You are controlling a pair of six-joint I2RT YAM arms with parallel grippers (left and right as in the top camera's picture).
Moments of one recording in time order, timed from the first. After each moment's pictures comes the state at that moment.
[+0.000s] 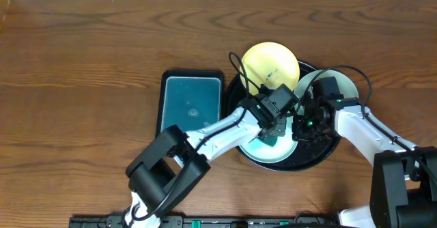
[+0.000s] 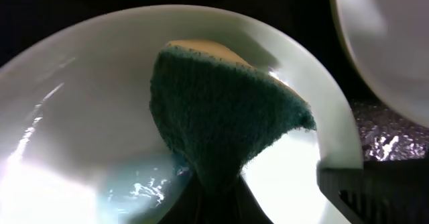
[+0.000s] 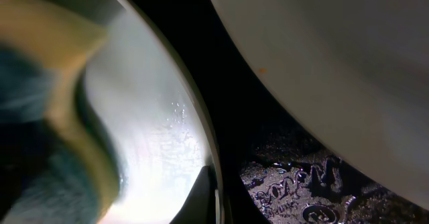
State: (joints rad) left arm -0.89 1.99 1.32 -0.50 0.02 -0.75; right arm 0.15 1.65 0.83 -0.67 -0.27 0.23
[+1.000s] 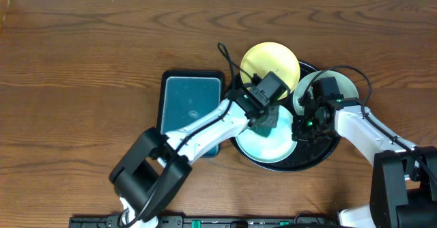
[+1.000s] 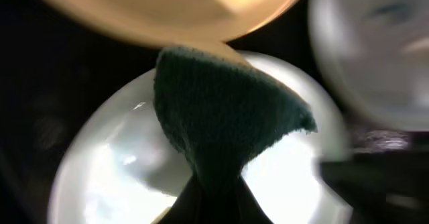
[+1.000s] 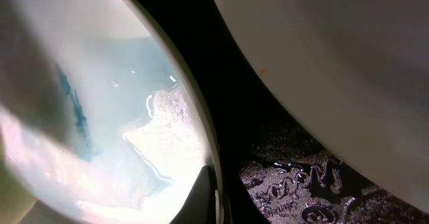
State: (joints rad) left arm -0.82 1.90 1.32 -0.55 0.06 -0.63; right arm 0.15 1.65 0.83 -0.68 -0.28 0.23
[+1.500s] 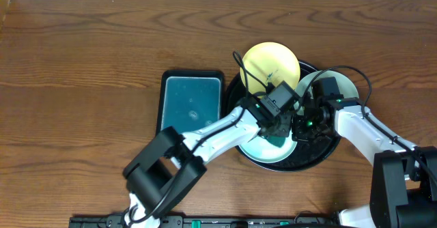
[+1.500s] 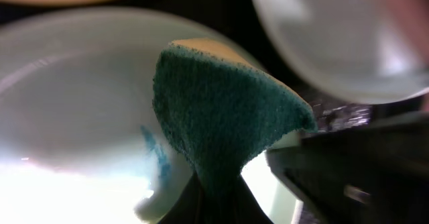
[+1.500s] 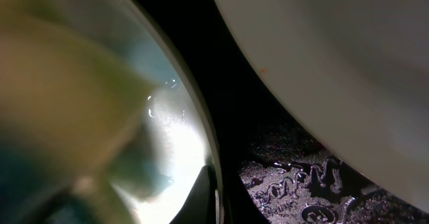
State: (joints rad) left arm -0.89 1.97 1.32 -0.47 0.13 -0.68; right arm 0.15 1.65 0.83 -0.68 -0.28 0.23
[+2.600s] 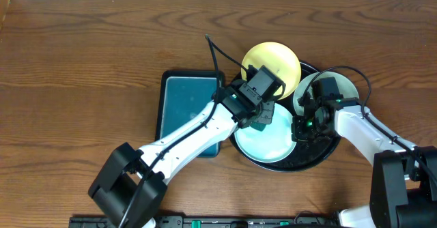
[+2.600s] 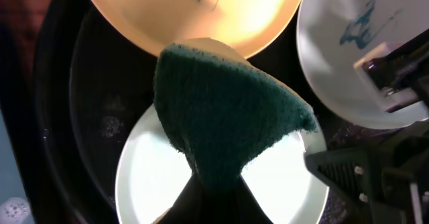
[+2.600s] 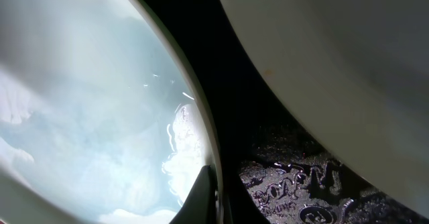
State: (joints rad) left arm -0.81 1.77 1.32 -0.62 -0.01 -0.58; right arm 0.15 1.65 0.83 -0.69 -0.29 0.23
